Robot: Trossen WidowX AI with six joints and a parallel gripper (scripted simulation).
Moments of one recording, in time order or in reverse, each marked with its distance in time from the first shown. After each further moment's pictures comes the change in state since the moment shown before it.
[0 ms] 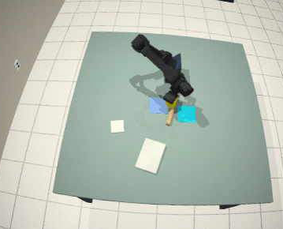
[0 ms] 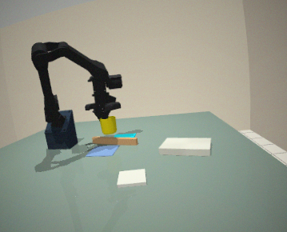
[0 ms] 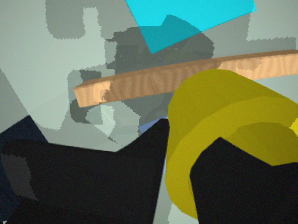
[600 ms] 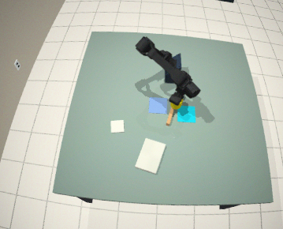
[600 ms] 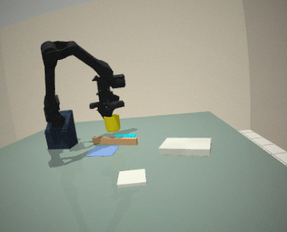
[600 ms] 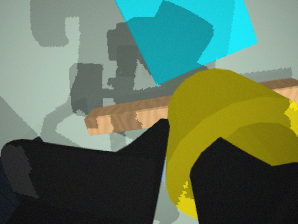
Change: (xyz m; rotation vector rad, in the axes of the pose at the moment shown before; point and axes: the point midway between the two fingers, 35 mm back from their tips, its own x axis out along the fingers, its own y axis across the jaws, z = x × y) arm -0.002 0.008 0.032 0.001 -0.002 0.000
